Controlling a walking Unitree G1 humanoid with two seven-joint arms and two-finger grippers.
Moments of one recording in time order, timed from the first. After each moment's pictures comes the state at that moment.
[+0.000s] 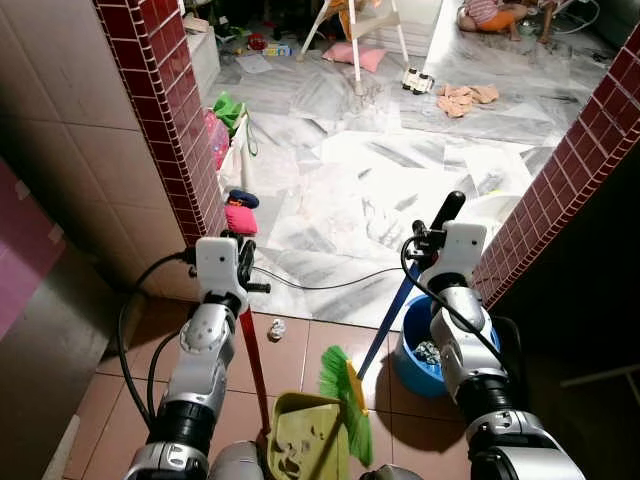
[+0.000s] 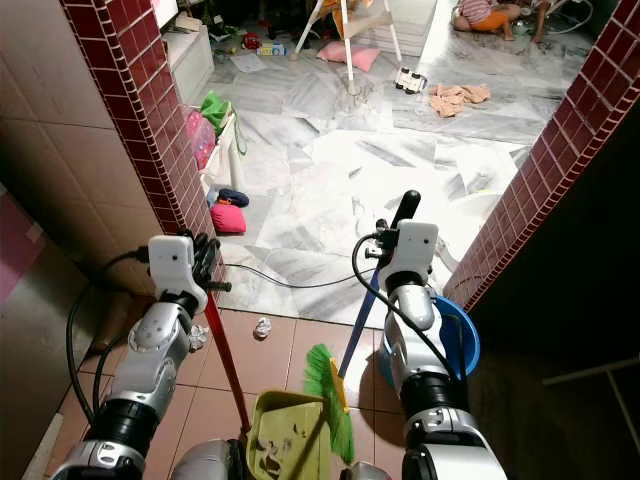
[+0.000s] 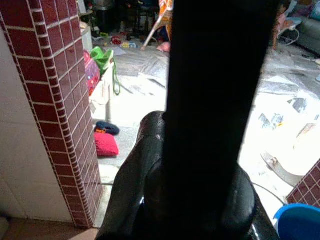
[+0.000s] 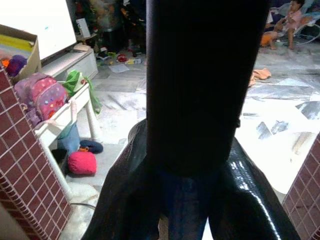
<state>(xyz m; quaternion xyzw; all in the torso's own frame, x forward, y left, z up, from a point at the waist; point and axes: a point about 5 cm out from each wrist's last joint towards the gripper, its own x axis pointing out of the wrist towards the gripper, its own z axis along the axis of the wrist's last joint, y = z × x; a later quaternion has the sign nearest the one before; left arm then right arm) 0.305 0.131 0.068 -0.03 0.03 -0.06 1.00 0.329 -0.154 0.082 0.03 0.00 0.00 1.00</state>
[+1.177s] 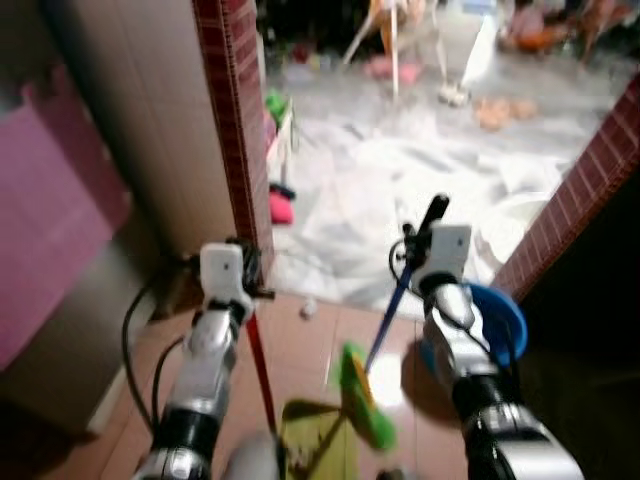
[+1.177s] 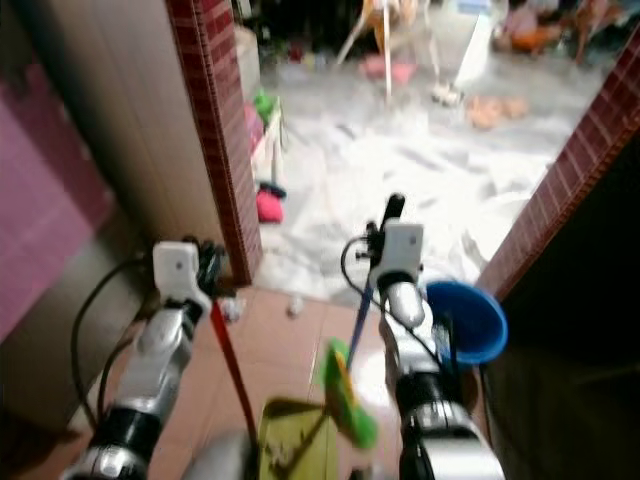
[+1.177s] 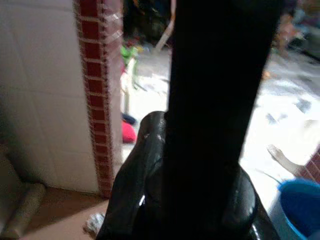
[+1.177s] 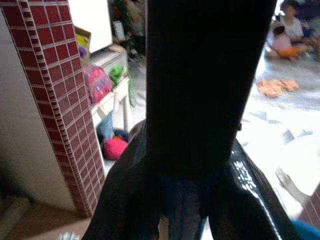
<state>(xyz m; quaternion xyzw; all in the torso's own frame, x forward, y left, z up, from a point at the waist) 0.300 0.122 0.067 -0.04 0.03 -0.09 1.00 0.332 -0.145 0.083 0.02 0.00 0.01 1.00</state>
